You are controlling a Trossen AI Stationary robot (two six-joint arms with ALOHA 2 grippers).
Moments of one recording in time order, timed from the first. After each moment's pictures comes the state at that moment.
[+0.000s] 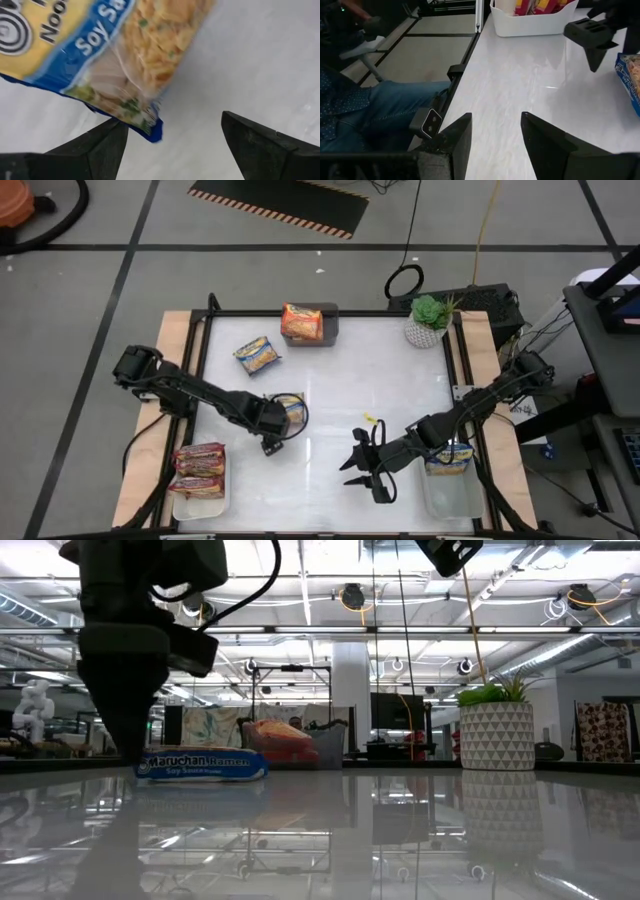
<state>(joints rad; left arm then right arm) -0.27 1.62 0.92 -0.70 -0.04 -0.79 0.52 1.52 0.98 0.03 0.10 0.33</state>
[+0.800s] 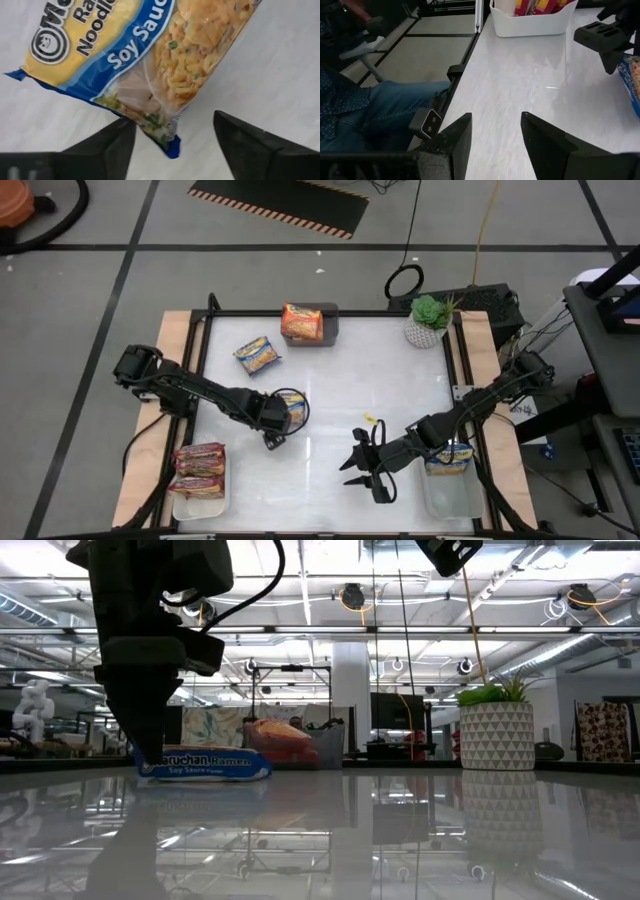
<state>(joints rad) -0.24 1.62 0.92 -0.70 -0.11 -0.79 0.52 1.52 0.98 0.04 0.10 0.33</state>
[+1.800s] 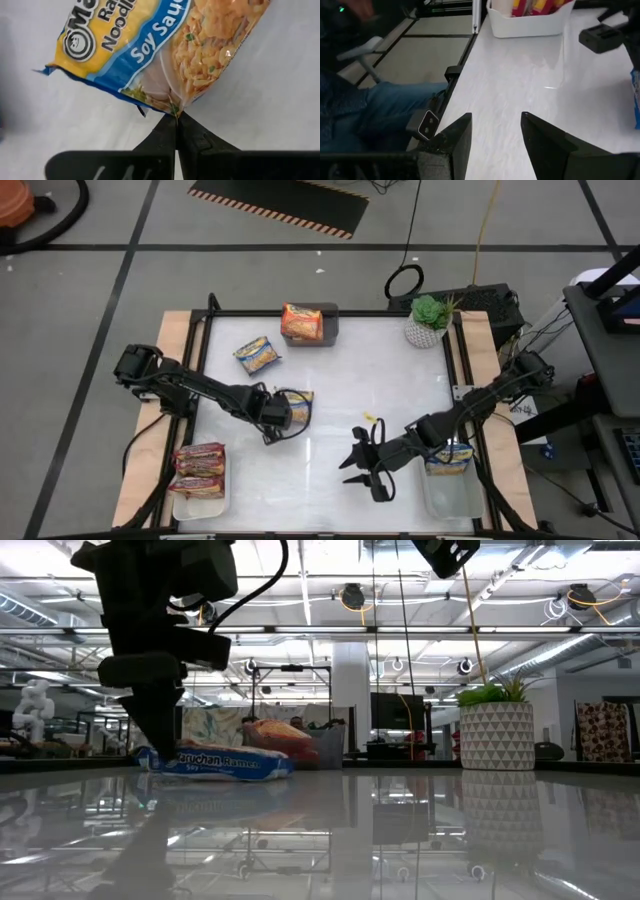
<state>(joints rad) -0.21 1.62 0.92 -0.70 -0.22 -0.54 0.51 1.52 0.98 0.04 0.11 0.33</state>
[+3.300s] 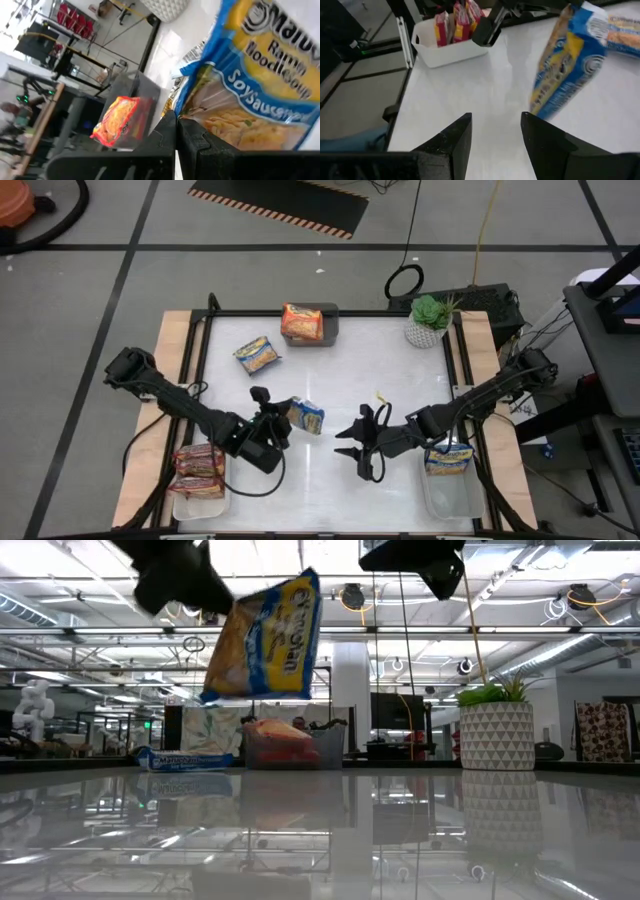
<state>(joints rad) -0.52 1.57 1.07 -0.58 -1.09 -0.20 0.45 1.48 0.94 0.04 0.37 0.46</state>
